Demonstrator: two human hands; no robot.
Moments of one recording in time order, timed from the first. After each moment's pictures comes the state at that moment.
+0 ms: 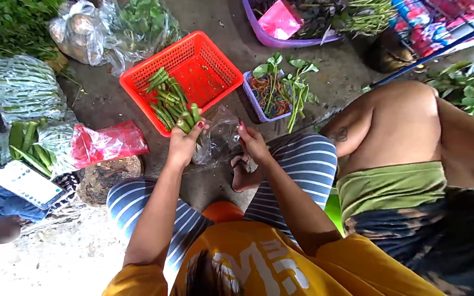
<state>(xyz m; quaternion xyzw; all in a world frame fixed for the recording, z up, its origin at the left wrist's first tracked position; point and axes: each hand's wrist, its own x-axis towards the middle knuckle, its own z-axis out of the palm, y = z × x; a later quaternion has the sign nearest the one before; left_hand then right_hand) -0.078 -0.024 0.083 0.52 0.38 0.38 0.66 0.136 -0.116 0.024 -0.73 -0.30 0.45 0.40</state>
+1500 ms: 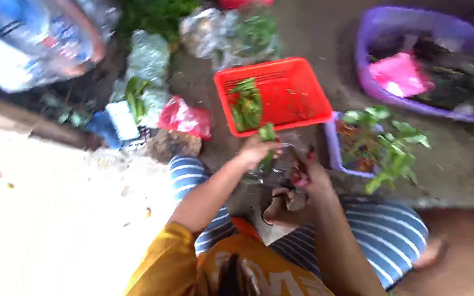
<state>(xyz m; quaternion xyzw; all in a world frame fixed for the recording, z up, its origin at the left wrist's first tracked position) -0.093 -0.033 0.091 0.36 0.42 0.31 0.77 0.112 -0.086 0.015 -0.64 -0.11 0.60 0.47</state>
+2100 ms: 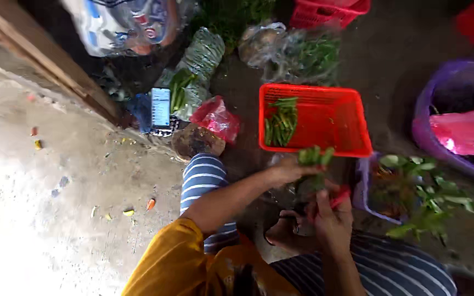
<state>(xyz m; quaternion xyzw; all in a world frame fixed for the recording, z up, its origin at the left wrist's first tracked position) -0.108 -0.050 0.119 0.42 0.36 0.38 0.74 0.047 -0.144 0.076 -0.58 -0.51 0.40 0.49</state>
